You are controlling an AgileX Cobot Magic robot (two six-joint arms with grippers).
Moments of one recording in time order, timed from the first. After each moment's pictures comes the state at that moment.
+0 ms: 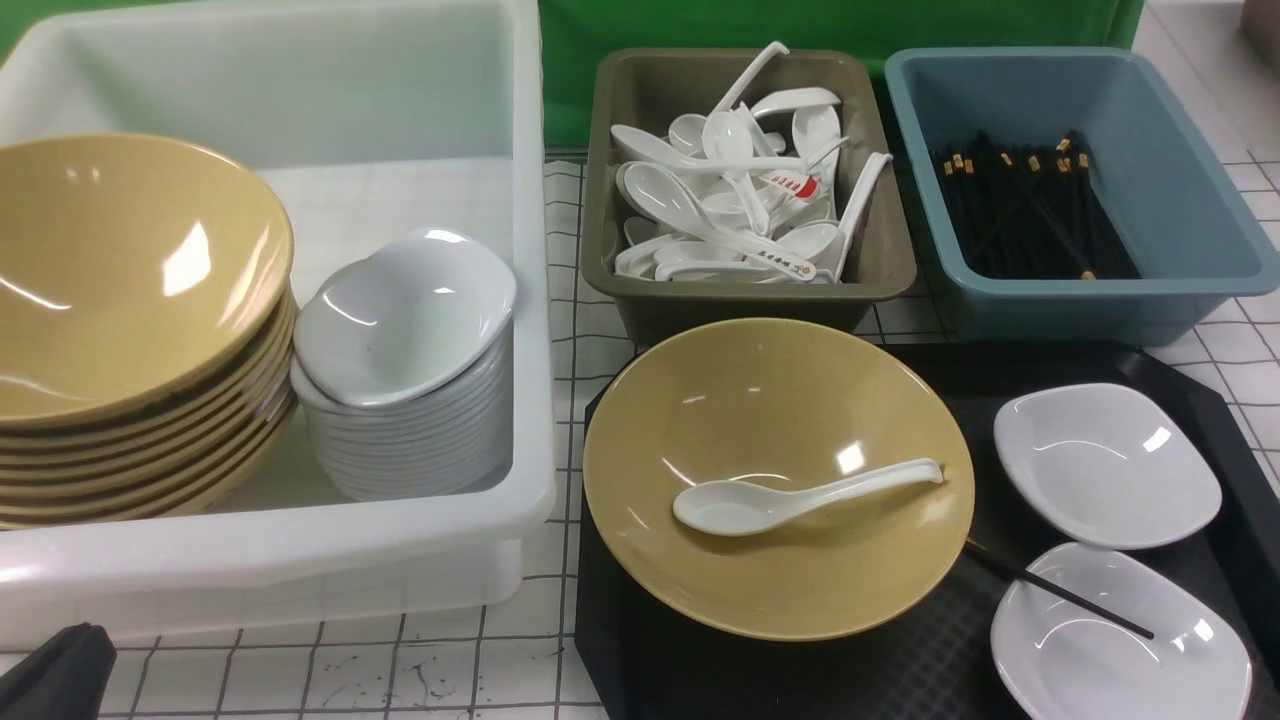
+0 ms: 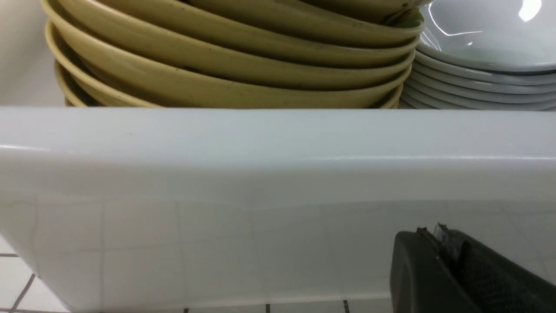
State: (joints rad) right arm -0.06 -0.01 0.03 0.03 0.32 -0.06; left arm -0.01 -0.01 0.03 -0.03 0.33 -0.04
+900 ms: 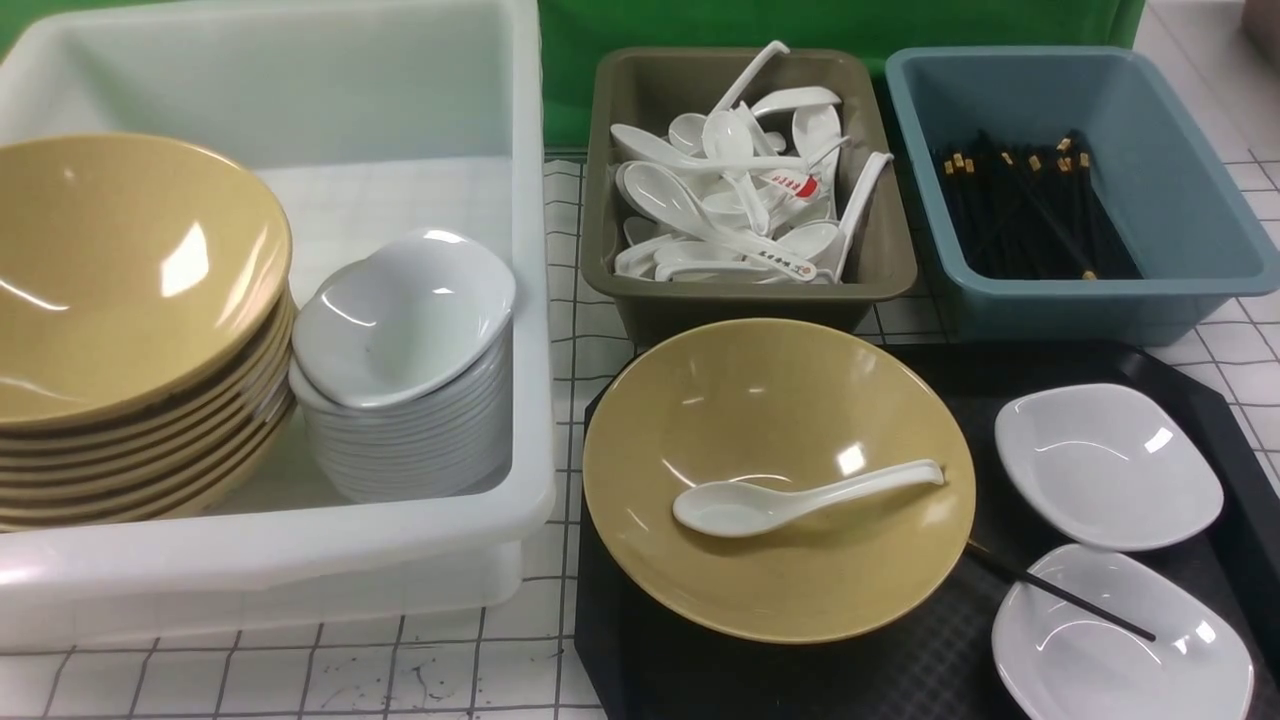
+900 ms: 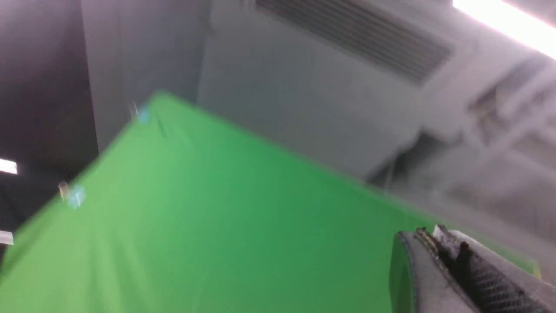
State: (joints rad) right arm -0.06 -0.01 -0.01 0.03 -0.38 0.34; left arm -0.01 -0.01 -0.07 -0.09 -0.65 -0.32
